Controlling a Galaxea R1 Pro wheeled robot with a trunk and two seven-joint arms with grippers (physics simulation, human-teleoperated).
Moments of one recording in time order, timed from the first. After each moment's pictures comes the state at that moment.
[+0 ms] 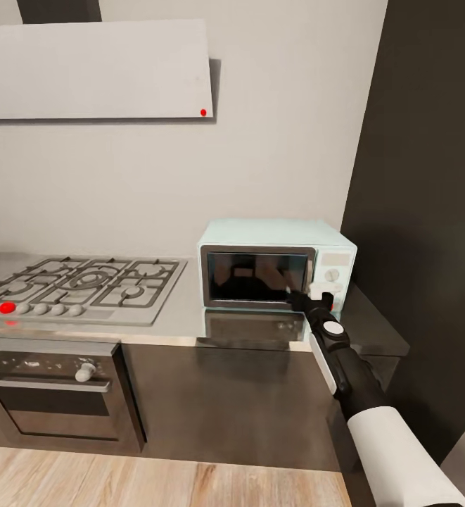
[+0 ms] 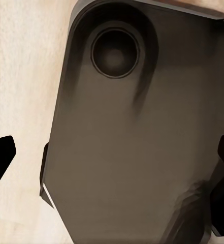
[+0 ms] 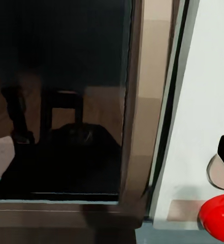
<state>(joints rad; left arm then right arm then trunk) 0.00 0.00 0.00 -0.03 0.26 0.00 0.00 -0.73 0.04 0.07 -1.06 0.01 0.21 -0.14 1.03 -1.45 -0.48</state>
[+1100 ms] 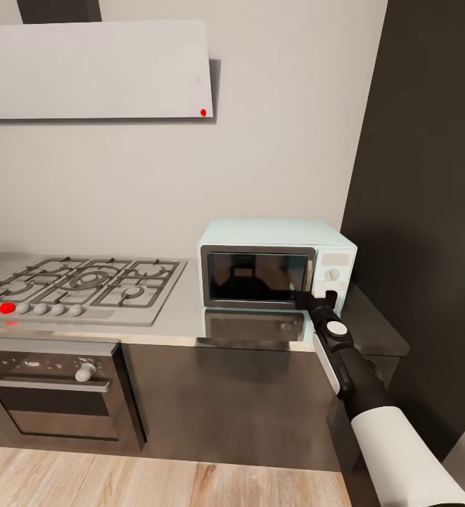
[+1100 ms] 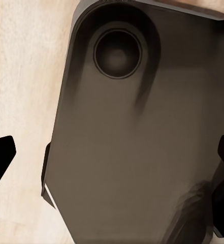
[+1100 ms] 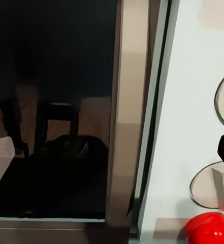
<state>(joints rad) 0.00 0.01 0.01 -0.04 0.26 -0.01 0.00 -0.73 0.02 0.08 -1.06 0.02 0.16 -0.14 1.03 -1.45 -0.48</state>
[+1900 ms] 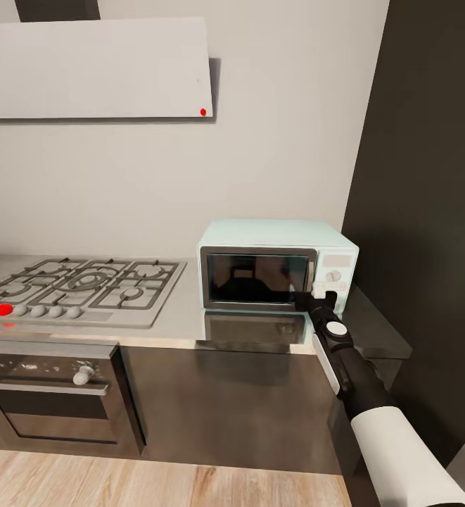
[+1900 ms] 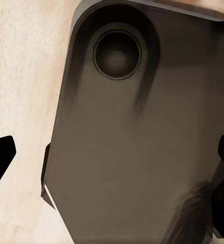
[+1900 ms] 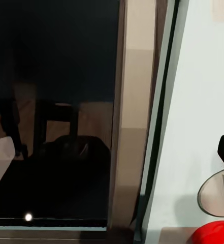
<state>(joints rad) 0.00 0.01 0.01 -0.04 0.26 -0.01 0.00 -0.73 0.02 0.08 -1.06 0.02 0.16 -0.14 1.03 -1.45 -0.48</state>
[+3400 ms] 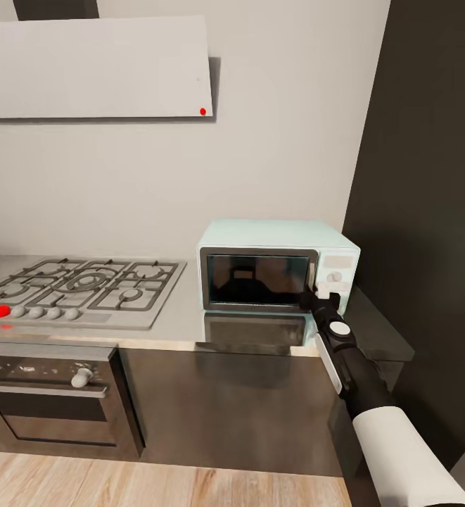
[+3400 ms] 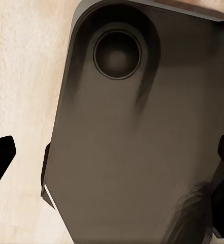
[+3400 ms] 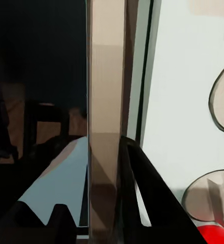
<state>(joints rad) 0.00 0.01 0.01 -0.04 0.26 -0.01 0.00 -0.73 0.02 0.05 -1.06 0.03 0.16 -0.15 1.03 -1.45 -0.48</state>
